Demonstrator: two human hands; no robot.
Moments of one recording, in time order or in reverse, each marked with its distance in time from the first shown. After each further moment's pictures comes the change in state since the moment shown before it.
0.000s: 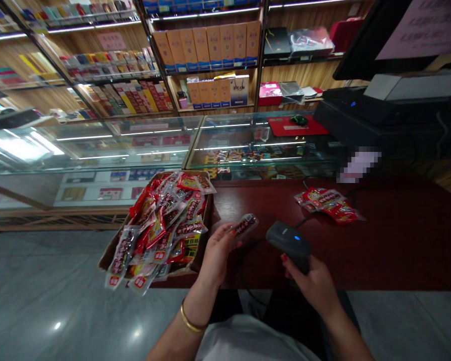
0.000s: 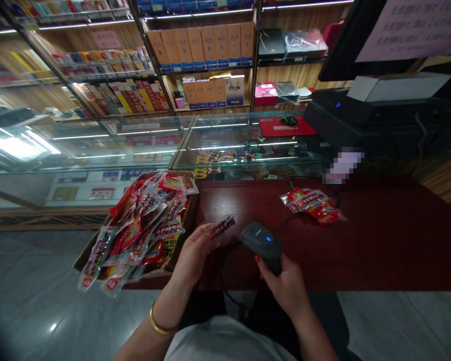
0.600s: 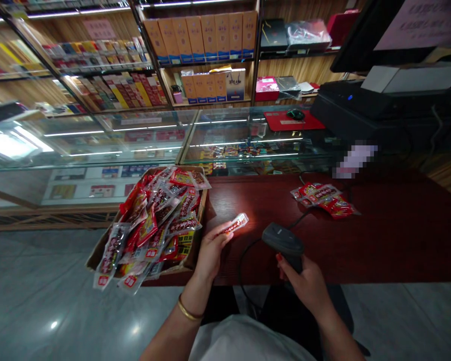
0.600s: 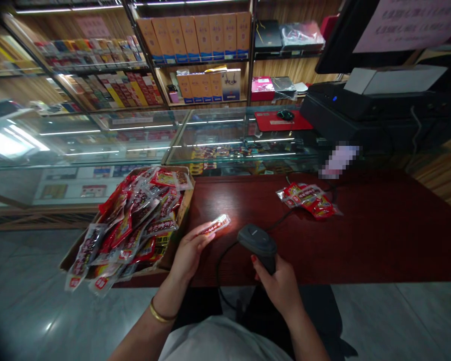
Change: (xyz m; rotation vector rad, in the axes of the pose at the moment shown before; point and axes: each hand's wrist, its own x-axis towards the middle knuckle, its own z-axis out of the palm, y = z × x) left_hand 0.021 -0.029 -0.021 0.004 0.005 -0.005; right_hand -0.009 0.025 0.009 0.038 -0.029 0.052
